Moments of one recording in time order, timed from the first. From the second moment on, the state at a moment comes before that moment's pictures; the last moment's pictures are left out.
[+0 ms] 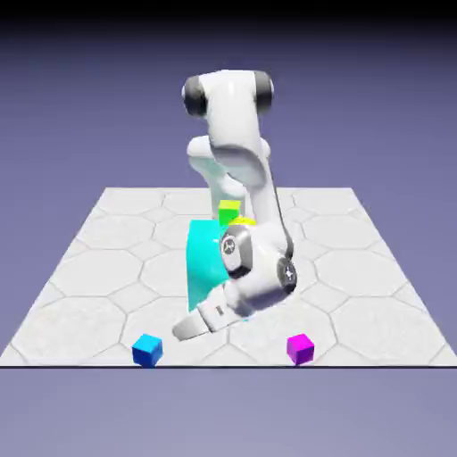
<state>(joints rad) -0.06 0.67 0.15 -1.83 -0.94 1.71 0.40</state>
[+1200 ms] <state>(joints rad) 0.17 0.58 0.07 -1.68 -0.30 1.23 0.37</state>
